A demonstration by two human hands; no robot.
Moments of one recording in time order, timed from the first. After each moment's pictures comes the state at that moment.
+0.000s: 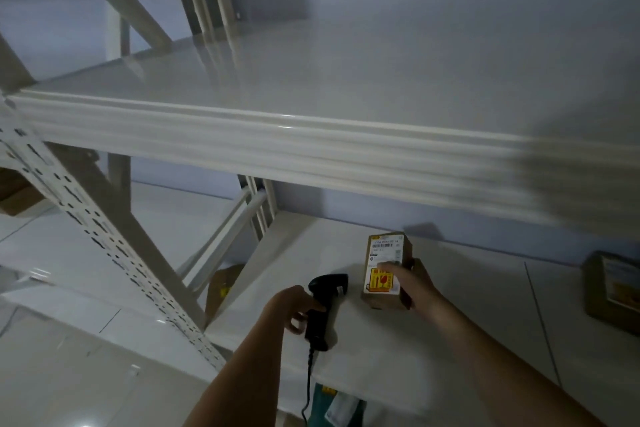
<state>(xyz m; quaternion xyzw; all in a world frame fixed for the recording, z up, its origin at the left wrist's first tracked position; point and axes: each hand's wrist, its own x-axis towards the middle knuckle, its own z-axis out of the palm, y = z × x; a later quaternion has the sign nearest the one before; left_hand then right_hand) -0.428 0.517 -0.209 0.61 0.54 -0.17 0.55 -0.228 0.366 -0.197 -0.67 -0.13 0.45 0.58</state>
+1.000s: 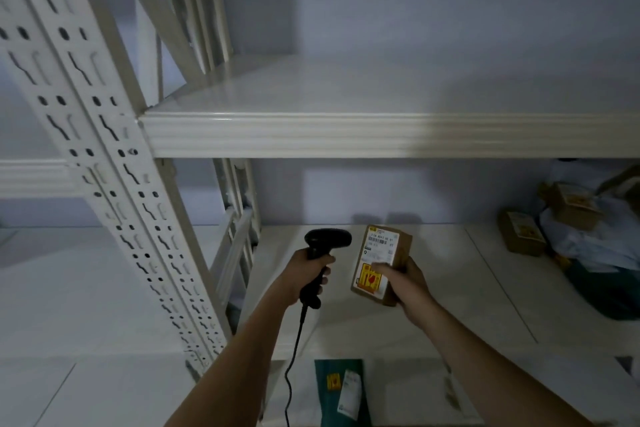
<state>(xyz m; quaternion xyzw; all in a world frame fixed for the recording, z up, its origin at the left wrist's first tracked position) -0.501 0.532 -0.127 0.62 0.30 0.03 0.72 -0.386 0.344 -0.156 -0.69 -0.04 0.27 0.68</state>
